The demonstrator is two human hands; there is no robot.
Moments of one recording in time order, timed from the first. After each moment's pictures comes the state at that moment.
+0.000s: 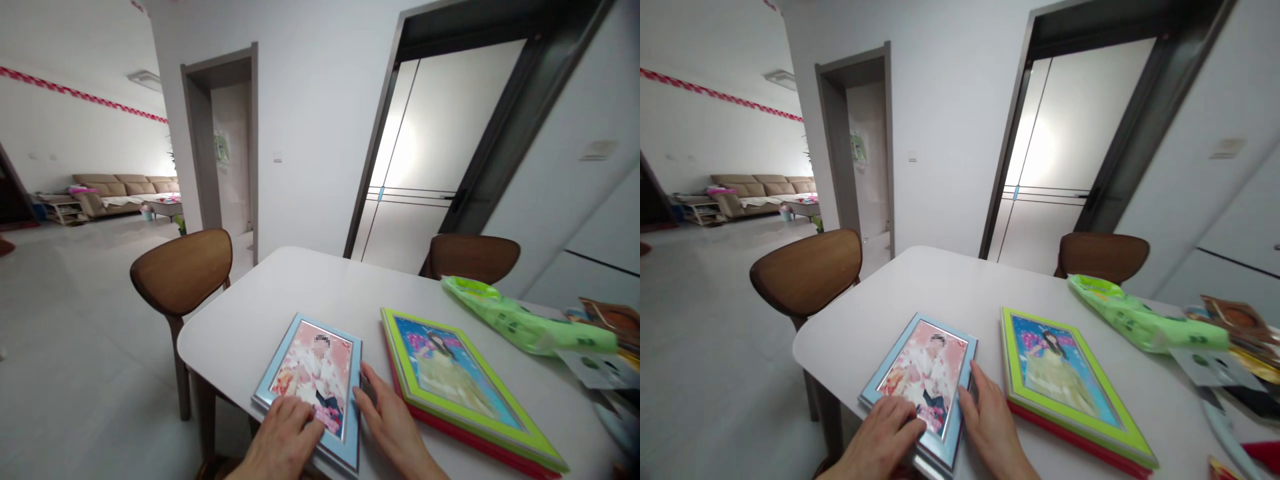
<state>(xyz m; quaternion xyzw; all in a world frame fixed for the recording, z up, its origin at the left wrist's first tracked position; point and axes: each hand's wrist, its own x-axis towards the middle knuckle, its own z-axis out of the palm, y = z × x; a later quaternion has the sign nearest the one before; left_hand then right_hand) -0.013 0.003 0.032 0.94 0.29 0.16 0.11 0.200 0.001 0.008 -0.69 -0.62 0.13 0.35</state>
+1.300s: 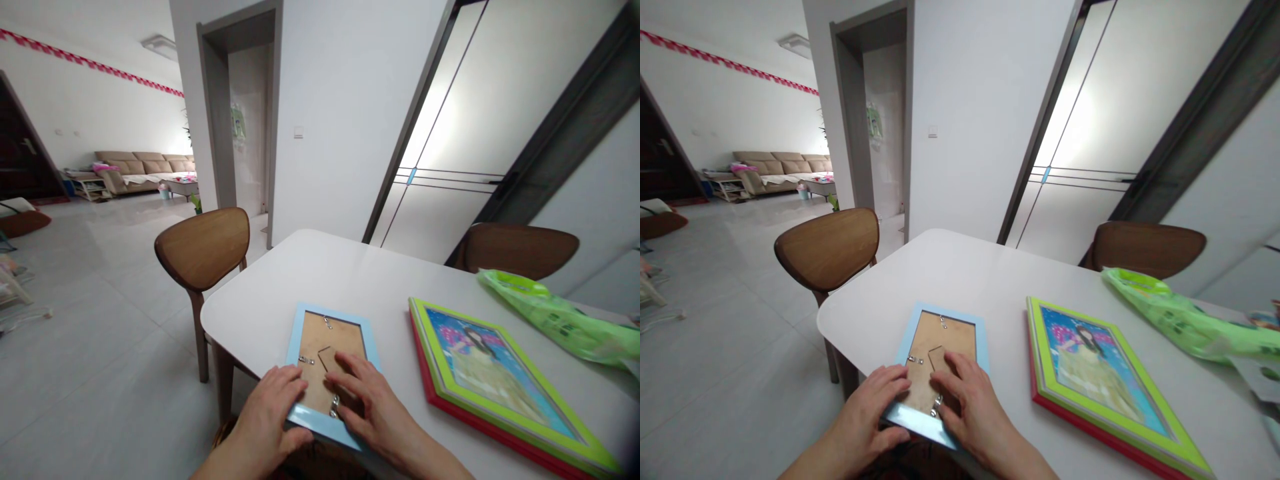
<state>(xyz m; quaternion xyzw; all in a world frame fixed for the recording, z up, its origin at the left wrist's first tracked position) -0.060 0.004 0.033 0.86 0.40 0.24 0.23 0.149 -0.002 0.039 -0.55 -0.80 0.16 0.19</state>
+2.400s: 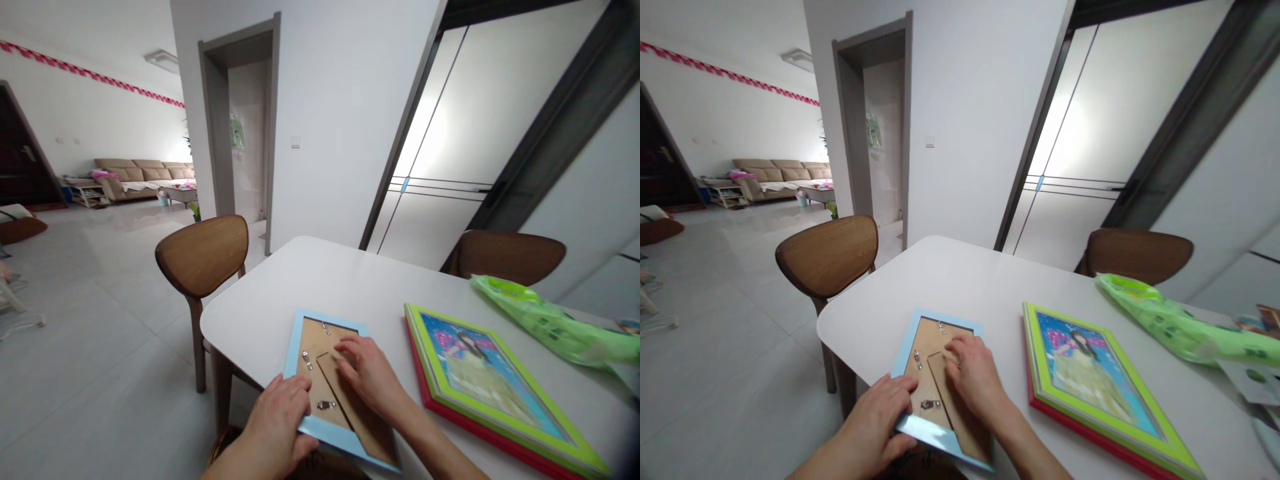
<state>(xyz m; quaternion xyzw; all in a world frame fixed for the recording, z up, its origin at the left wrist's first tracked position) -0.047 0.001 0.041 0.87 0.41 0.16 0.22 0.150 0.037 0.050 -0.63 -0.75 0.06 0.21</state>
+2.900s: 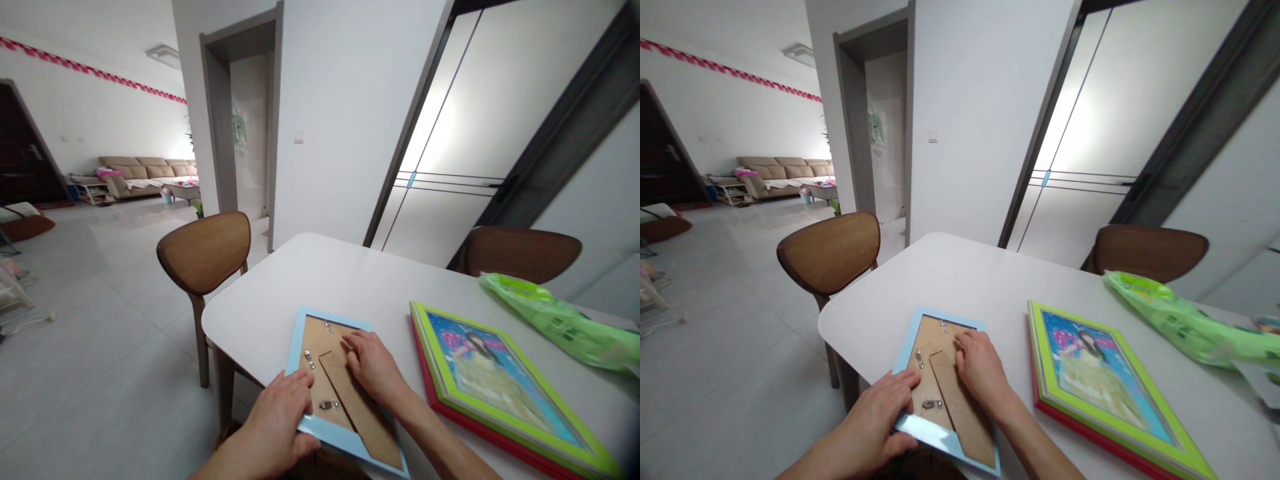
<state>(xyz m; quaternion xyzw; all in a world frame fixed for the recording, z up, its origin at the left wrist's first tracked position) -0.047 0.009 0.038 0.88 0.39 0.14 0.24 0.163 0.058 0.037 -0.64 -0.74 0.01 0.17</state>
